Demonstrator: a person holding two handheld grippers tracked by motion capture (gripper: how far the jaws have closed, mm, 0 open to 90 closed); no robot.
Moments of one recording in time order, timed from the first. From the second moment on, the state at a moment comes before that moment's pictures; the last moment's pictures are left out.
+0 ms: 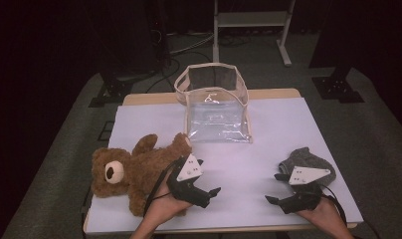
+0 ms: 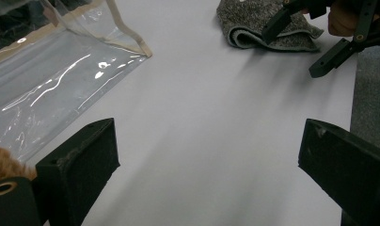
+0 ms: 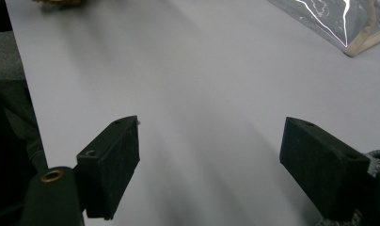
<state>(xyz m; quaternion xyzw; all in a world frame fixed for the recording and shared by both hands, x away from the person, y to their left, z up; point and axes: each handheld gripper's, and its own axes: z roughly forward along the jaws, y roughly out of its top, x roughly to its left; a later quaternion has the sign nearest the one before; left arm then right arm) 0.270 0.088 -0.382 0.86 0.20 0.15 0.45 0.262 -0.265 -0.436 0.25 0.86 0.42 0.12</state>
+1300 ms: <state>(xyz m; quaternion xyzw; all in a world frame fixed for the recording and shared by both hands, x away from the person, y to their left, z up) 0.280 0.180 -0.337 0.89 0.14 0.14 0.40 0.258 -0.259 -0.436 0.24 0.87 0.41 0.12</state>
